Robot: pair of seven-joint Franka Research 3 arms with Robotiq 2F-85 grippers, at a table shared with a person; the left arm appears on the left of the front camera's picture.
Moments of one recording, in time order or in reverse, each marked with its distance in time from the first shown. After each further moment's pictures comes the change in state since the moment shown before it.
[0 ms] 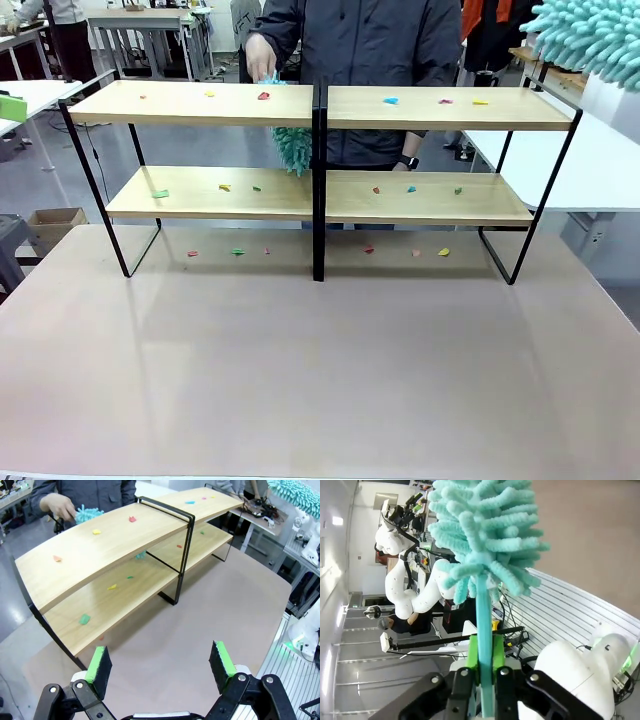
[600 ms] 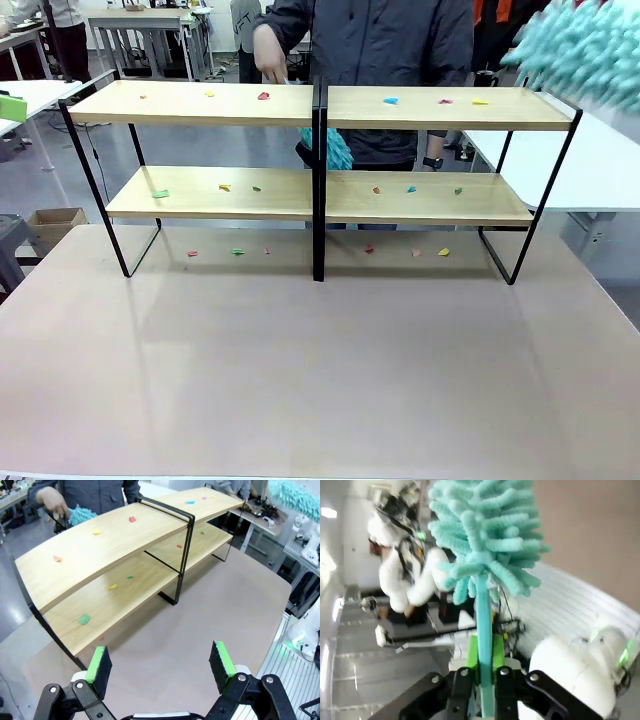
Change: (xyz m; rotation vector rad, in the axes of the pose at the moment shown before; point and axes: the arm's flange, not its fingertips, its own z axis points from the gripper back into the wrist) left arm 0.000 0.000 0.000 0.000 0.000 0.000; right arm -0.001 0.003 0.004 -0.007 -0.003 0.024
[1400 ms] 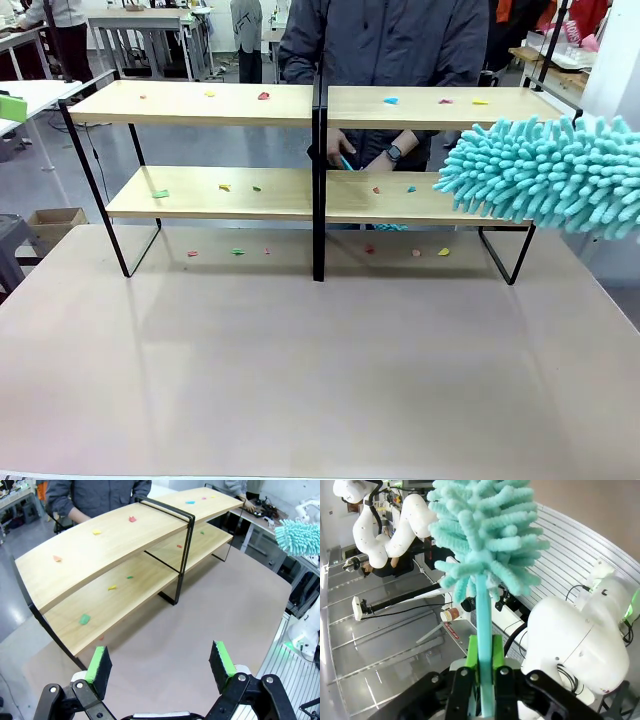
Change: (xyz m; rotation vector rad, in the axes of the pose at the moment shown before) left arm 0.000 0.000 0.000 0.000 0.000 0.000; right arm 0.009 0.003 -0.068 -0.089 0.404 -0.049
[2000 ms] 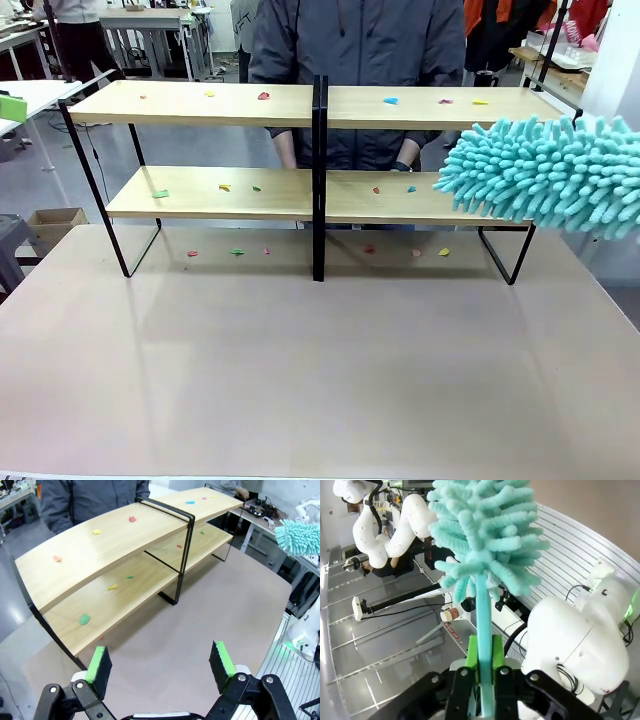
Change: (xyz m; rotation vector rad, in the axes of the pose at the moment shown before) left arm 0.000 0.000 0.000 0.000 0.000 0.000; right arm 0.000 0.000 0.000 0.000 0.000 0.000
